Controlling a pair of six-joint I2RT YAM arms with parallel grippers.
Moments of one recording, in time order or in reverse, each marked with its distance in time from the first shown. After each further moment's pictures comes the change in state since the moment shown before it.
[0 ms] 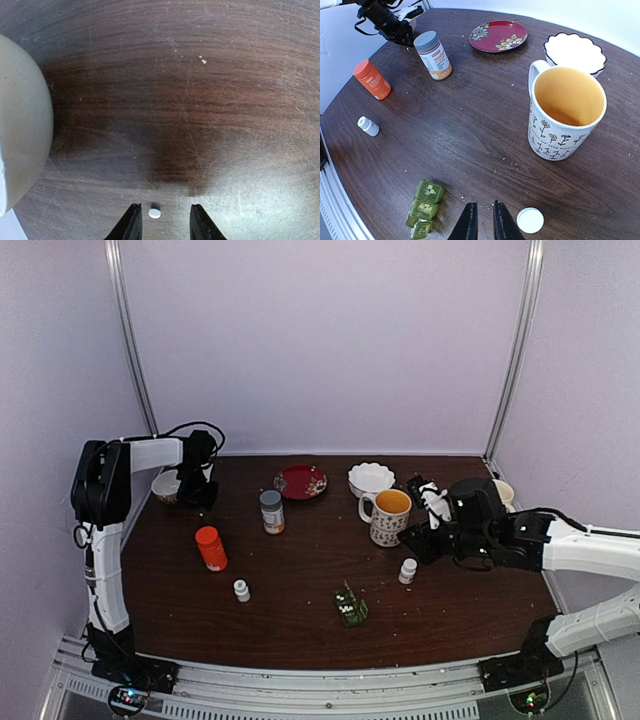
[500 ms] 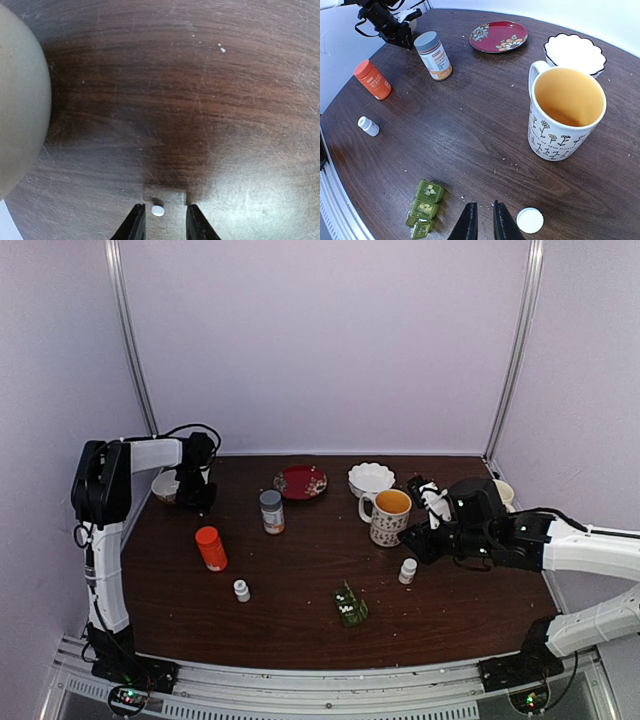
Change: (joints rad) left arm 0.010 0.008 0.000 -0.026 0.012 -0.059; right arm 0.000 -0.003 0.000 0.000 0.000 -0.003
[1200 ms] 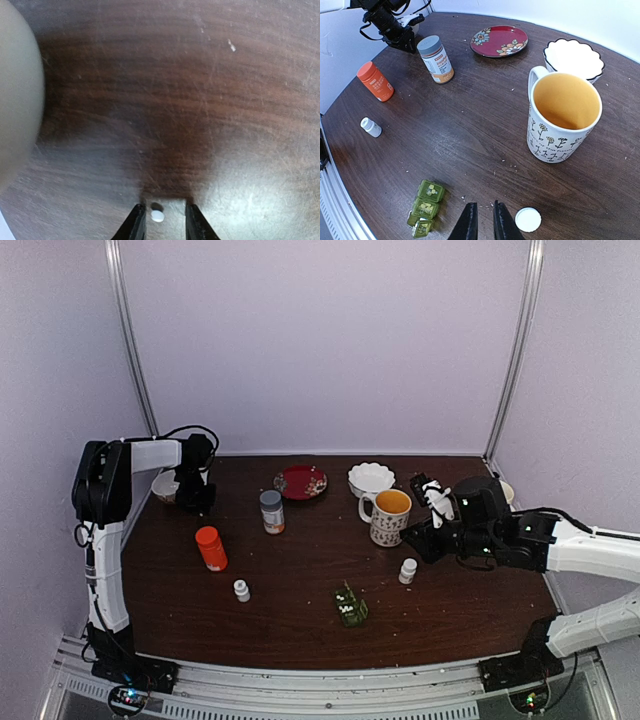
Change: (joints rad) left arm 0.011 0.015 0.000 0.000 0.030 -0.030; right arm 0.000 -0.024 0.000 -0.011 0.000 -0.011
